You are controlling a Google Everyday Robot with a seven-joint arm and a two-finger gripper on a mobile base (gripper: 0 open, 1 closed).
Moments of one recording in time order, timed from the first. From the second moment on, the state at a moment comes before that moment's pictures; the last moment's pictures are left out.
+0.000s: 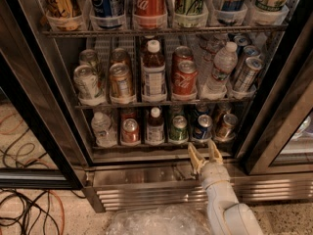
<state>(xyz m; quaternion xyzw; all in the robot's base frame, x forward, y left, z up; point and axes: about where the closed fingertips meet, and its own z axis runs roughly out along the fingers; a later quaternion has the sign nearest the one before) 0.576 -0.187 0.590 -0.03 0.68 0.09 0.72</state>
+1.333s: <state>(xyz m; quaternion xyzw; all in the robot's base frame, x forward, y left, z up) 0.605 -0.202 0.592 0.00 0.68 0.07 0.73</state>
